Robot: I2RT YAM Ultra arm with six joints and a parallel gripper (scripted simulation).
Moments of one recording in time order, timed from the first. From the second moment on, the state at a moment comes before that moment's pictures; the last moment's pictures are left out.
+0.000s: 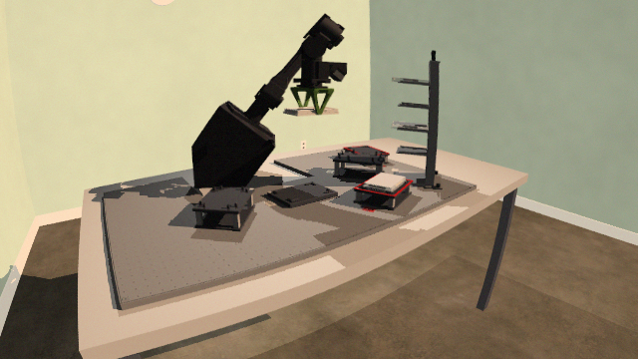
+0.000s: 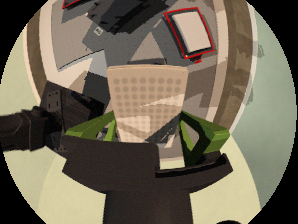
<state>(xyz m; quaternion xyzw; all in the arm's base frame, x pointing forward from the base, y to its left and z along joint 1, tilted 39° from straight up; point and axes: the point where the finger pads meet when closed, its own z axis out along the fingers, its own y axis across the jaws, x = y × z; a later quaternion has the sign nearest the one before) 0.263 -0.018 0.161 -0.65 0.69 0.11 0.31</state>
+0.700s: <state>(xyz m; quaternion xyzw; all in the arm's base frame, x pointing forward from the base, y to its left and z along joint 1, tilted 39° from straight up) 0.256 0.037 0.195 -0.56 0.76 0.15 0.29</state>
